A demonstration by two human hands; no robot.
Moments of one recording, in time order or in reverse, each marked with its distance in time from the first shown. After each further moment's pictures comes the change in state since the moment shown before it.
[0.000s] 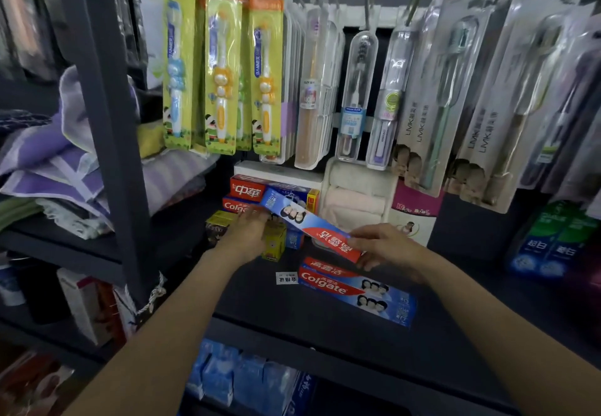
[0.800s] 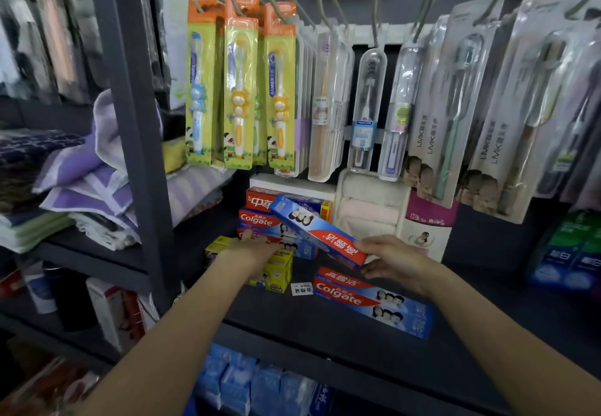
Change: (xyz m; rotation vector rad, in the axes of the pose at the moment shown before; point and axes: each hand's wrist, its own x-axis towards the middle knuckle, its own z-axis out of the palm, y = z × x) left_hand -0.017 0.009 -0.027 0.489 -0.480 -0.085; right_hand -0.001 -0.010 0.013 0.234 -0.036 0.091
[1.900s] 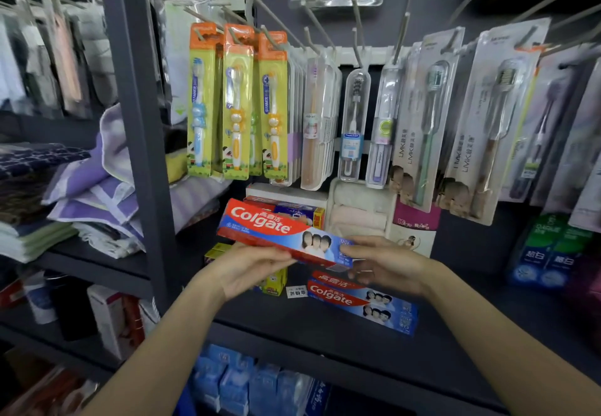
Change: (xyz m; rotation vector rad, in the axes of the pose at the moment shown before) left_hand -0.082 0.022 -0.018 -2.121 0.064 0.350; right_hand -0.037 -0.019 0.001 0.201 -0.249 -0.041
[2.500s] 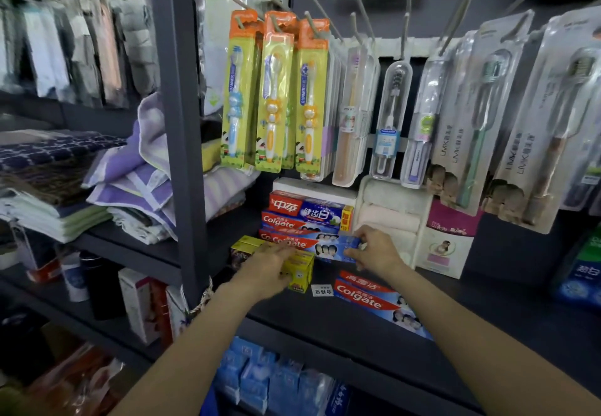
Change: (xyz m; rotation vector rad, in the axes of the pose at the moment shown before) left_hand 0.040 -0.044 -0.075 1.680 0.101 0.090; right_hand 0.091 0.024 0.016 -0.726 0.522 -0.171
